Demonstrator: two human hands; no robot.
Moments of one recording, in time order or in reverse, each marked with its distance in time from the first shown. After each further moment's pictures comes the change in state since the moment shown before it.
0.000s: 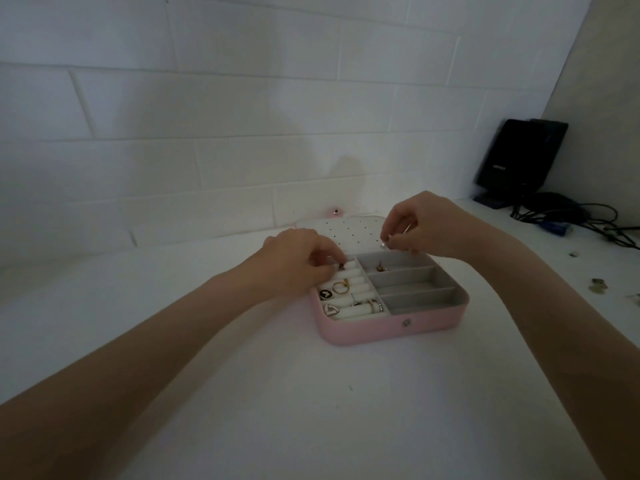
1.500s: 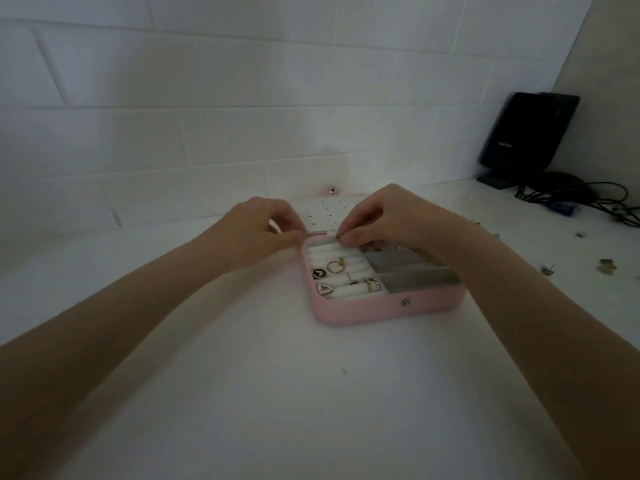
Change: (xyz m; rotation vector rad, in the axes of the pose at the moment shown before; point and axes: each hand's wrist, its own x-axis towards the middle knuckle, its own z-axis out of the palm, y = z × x) left_hand -0.004 -0.027 -0.008 -0.186 0.126 -0.127; right_hand 0.002 -0.011 0.031 0.346 -0.155 -0.049
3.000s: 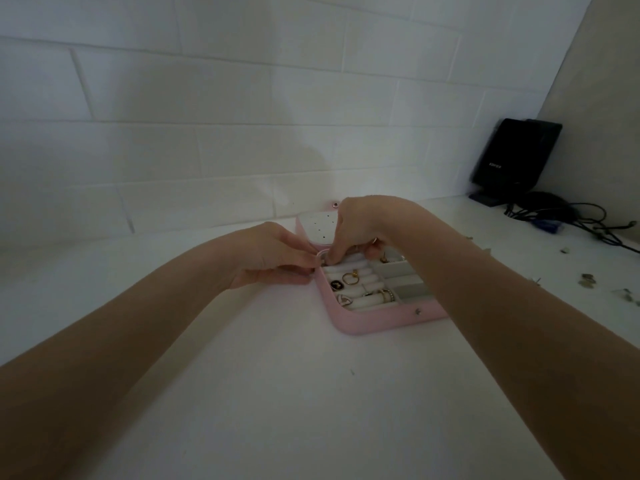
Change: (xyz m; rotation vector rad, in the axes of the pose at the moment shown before) left_hand -0.006 0.007 -0.001 -0.670 -0.326 -0.415; right_hand 0.025 -0.053 0.019 -0.499 -0.163 0.367
